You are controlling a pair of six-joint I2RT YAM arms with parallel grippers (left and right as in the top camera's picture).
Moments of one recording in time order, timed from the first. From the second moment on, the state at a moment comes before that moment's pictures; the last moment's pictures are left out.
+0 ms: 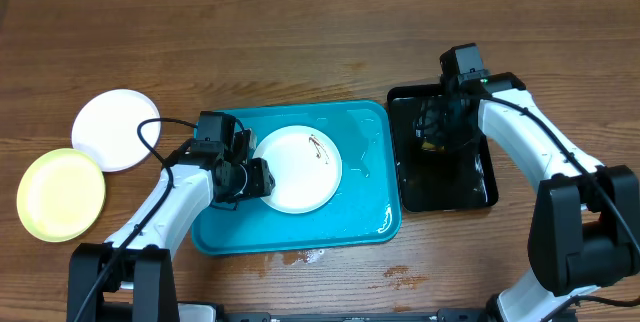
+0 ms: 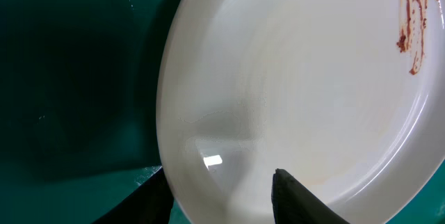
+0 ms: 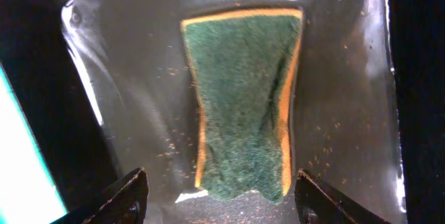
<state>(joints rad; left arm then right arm) -0.10 1.53 0.77 -0.59 0.29 -0.26 0.19 1.82 1.24 -0.79 -0.04 0.37</state>
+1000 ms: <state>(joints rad) -0.13 1.53 0.75 -0.58 0.17 -0.31 0.19 1.79 1.00 -0.51 0.00 0.41</state>
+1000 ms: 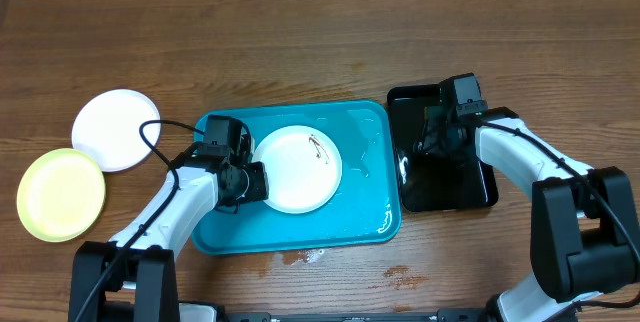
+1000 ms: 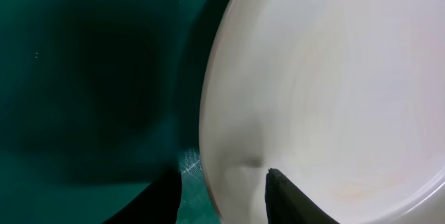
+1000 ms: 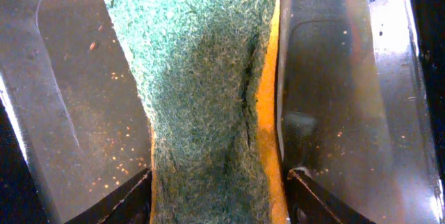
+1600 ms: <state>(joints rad) -0.14 1.59 0.77 -0.54 0.16 -0.31 0.19 1.79 1.00 -0.52 0.00 0.41</state>
